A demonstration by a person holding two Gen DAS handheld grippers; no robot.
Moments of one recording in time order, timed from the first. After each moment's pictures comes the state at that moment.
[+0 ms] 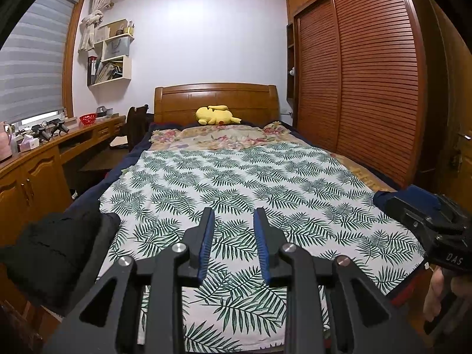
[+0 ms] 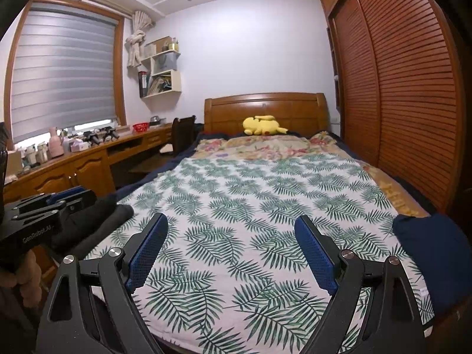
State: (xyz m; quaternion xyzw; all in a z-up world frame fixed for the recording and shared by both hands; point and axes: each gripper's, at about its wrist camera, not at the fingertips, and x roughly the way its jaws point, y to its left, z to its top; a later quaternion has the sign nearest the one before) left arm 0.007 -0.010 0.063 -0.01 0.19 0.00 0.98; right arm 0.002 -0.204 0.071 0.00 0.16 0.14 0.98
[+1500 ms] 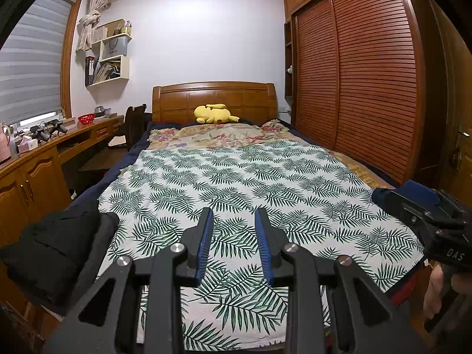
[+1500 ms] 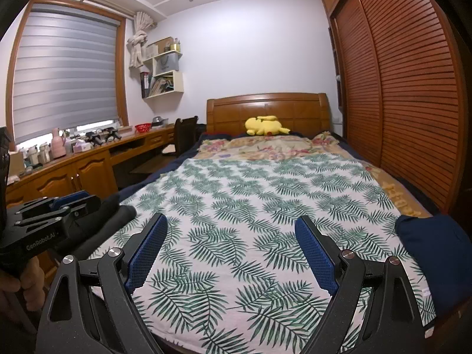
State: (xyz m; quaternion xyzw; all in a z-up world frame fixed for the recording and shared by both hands) left arm 0.007 -0.011 0.059 -0.01 0.19 -0.01 0.98; right arm 0.003 -0.197 0.070 0.00 0.16 0.14 0.98
